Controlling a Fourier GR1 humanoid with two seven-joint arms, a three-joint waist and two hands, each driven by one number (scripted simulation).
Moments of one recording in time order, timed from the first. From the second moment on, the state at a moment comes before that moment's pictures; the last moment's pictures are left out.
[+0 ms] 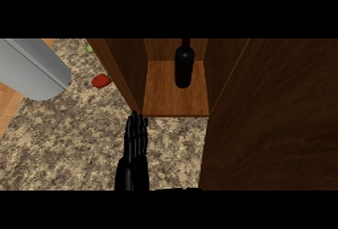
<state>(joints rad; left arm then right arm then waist) -0.10 0.15 -0.83 -1.68 0.51 0.90 -0.57 -0.04 -0.07 0.04 -2.46 -0.15 0.17 0.61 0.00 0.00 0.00</state>
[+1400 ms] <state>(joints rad) 0.31 0.61 -0.60 -2.10 0.63 0.55 -0.63 0.10 -0.01 0.36 -2.43 -0.21 0.27 0.74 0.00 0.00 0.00</state>
